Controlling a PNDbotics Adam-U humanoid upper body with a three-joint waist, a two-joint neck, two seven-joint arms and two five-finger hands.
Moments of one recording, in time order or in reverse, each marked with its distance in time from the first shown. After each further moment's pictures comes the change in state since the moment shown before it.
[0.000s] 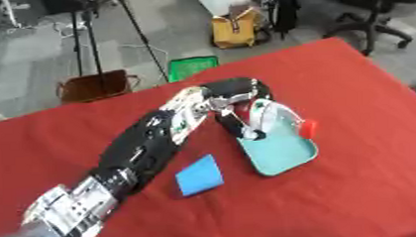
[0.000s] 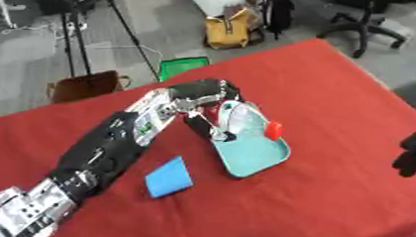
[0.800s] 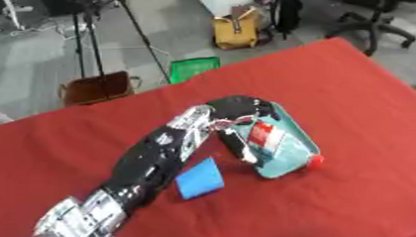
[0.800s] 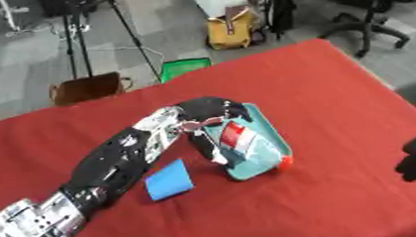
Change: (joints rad) left arm 0.024 -0.046 0.030 0.059 -0.247 -0.040 0.141; right arm 0.005 0.000 0.000 -0.008 0.000 0.004 0.004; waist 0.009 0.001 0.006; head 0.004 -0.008
